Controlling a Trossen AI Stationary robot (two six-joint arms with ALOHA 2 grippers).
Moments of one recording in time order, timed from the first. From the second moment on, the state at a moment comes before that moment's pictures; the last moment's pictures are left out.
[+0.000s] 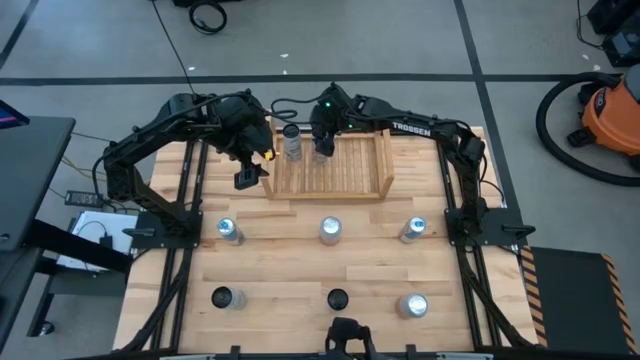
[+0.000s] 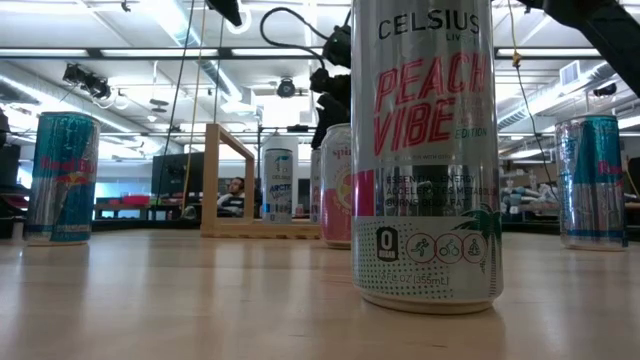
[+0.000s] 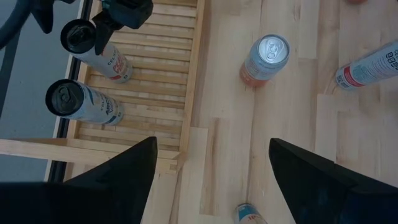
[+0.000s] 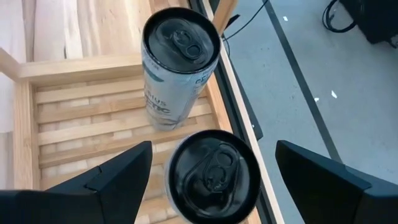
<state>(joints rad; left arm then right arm) 0.30 1.52 1.97 -1.48 0.06 0.17 -0.51 1.99 1.78 -0.60 0.00 -0.32</state>
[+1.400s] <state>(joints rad) 0.30 1.52 1.97 -1.50 0.06 0.14 -0.27 1.70 1.78 -0.88 -0.34 -0.03</state>
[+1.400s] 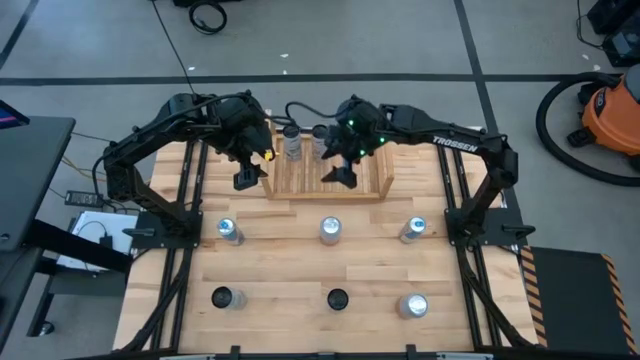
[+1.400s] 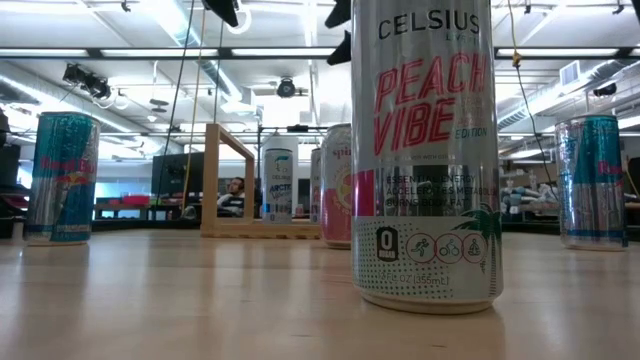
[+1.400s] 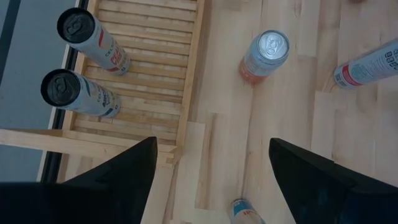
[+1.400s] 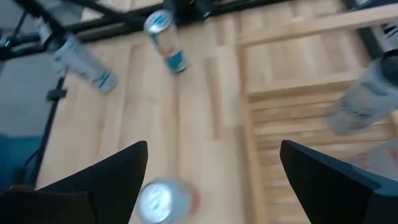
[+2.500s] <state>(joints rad) 0.30 1.52 1.97 -1.50 0.06 0.14 0.06 1.70 1.41 -0.73 0.05 0.07</state>
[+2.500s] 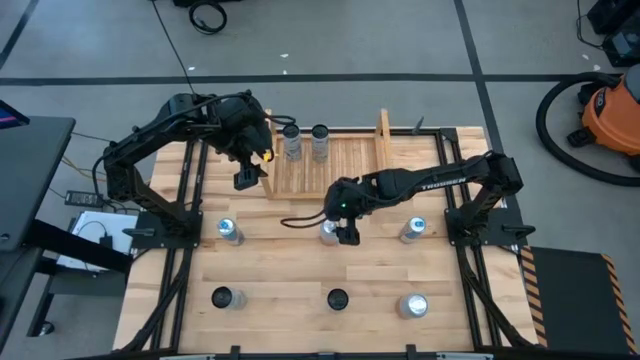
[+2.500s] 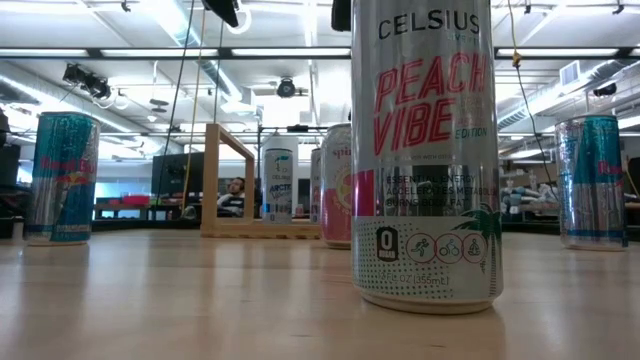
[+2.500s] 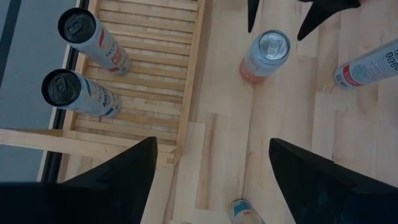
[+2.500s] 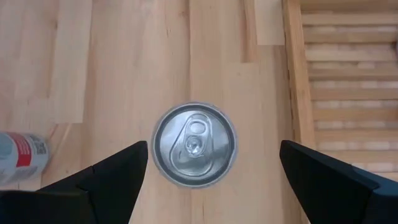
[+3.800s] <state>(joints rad) 0.30 1.52 1.97 -1.49 0.06 0.14 0.07 1.70 1.13 -0.32 -0.02 0.12</state>
